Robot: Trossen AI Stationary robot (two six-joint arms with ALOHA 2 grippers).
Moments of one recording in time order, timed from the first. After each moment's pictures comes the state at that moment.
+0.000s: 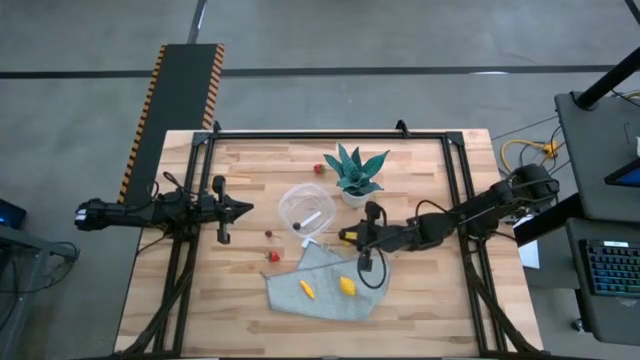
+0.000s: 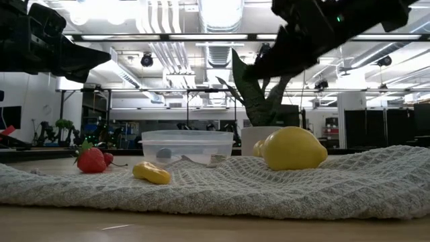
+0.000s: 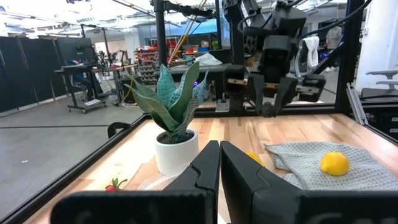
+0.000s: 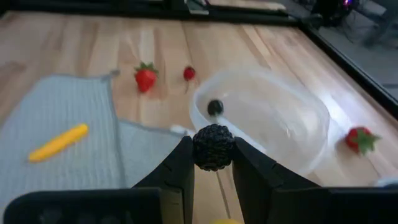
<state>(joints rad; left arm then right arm) -0.05 0.08 0.01 0.10 -0.20 0.08 0.31 1.51 0.74 0.27 0.47 0.11</state>
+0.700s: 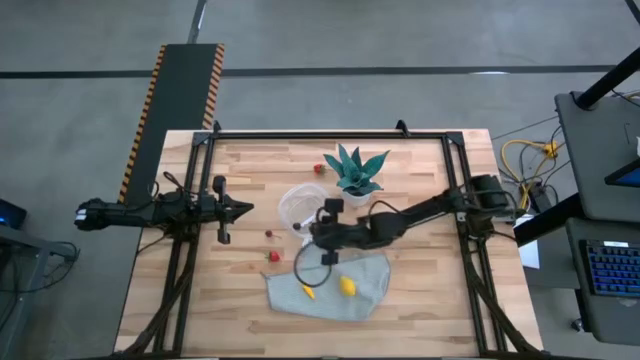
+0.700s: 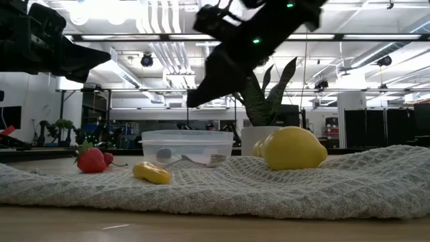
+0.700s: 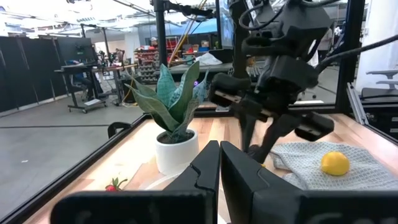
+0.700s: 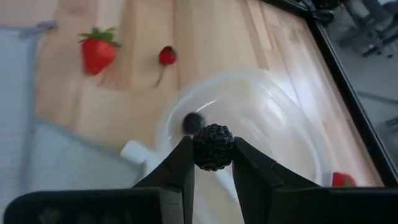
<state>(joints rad) -0.05 0.09 0.01 0.10 -0.19 0.08 0.19 1.91 1.24 -0.05 0.47 -0.12</state>
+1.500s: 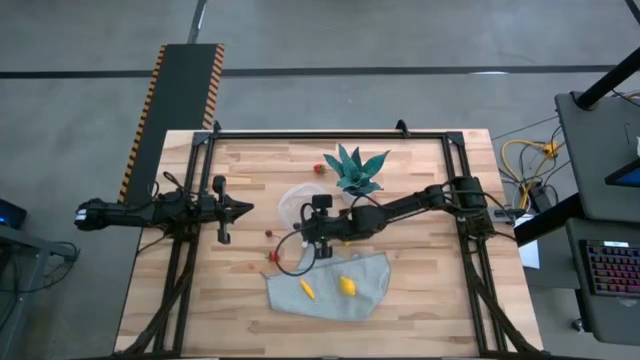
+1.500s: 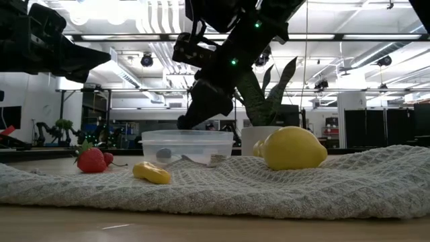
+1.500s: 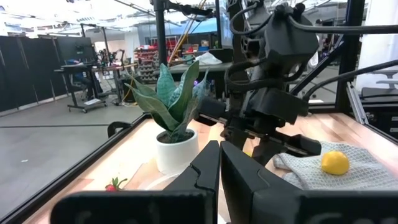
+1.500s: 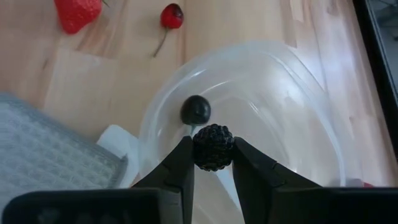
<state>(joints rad) -0.05 0.09 0.01 0.09 -0.19 0.08 0.12 2.05 1.41 -0.24 0.37 -0.19</state>
